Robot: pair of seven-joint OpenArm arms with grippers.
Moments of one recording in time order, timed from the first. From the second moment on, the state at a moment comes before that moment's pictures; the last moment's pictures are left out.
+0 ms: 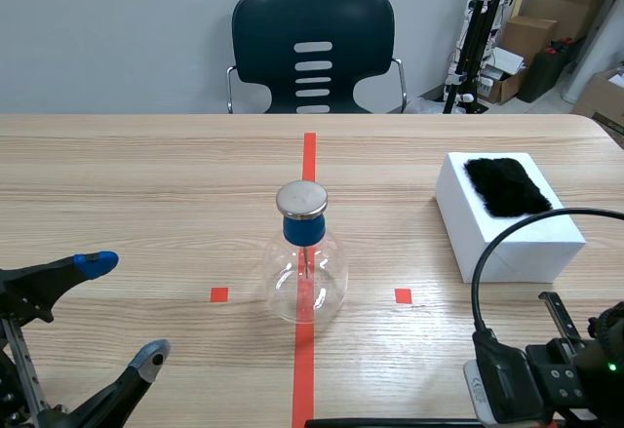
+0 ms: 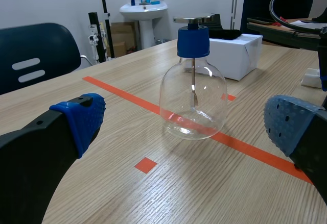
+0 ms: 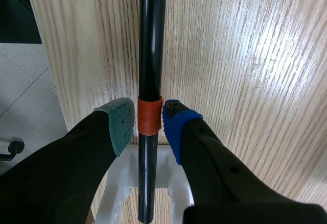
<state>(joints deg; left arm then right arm) 11.8 -32.3 21.8 52.6 8.3 -26.8 -80.7 -2.1 54.6 -45.2 96.4 2.7 45.3 -32.5</state>
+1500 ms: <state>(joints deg) 11.8 -32.3 21.8 52.6 8.3 -26.8 -80.7 -7.1 65.1 -37.0 106.0 5.8 45.3 -27.5</state>
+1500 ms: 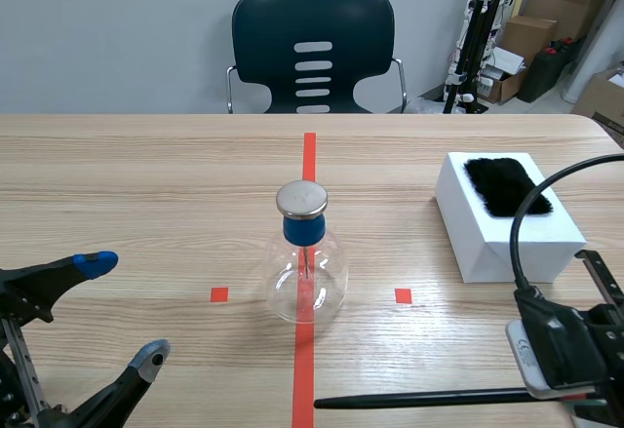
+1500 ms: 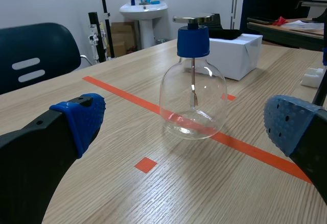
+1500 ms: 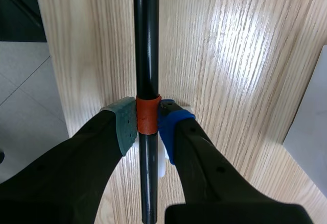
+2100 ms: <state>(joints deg) 11.8 -32.3 21.8 52.6 8.3 -26.8 -80.7 -33.3 76.4 -19.0 112.9 -14.8 6.0 -6.9</state>
